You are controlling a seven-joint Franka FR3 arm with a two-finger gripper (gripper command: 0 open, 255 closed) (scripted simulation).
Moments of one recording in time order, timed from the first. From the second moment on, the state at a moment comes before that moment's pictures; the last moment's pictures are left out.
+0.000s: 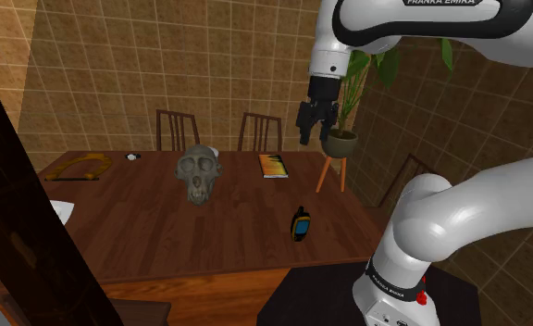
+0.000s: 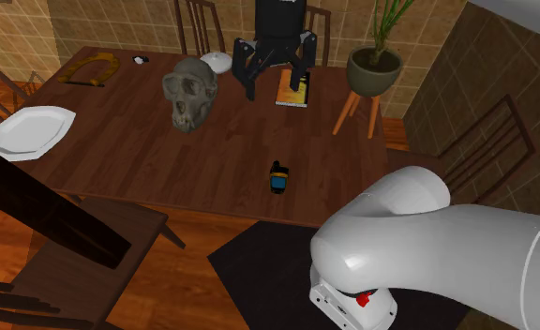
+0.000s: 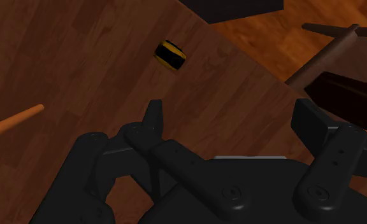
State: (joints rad) arm -0.01 -0.81 -0.07 -2.42 0.08 1.55 0.10
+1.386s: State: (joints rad) arm -0.22 -0.75 0.48 -2.98 -0.11 2.29 0.79
